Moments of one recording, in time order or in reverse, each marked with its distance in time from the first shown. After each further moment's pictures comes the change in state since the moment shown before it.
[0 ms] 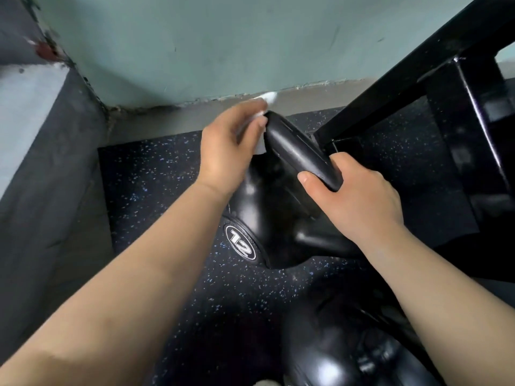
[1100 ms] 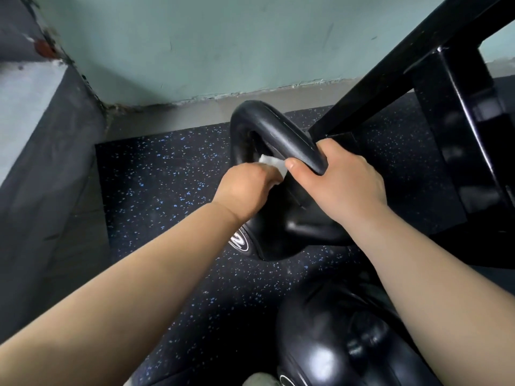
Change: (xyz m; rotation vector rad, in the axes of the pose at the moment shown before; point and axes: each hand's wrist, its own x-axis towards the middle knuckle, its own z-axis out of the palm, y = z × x) left_hand -0.043 -0.014 0.025 0.869 -0.556 0.068; right_hand -0.001 0.002 0.001 0.022 -0.012 -0.007
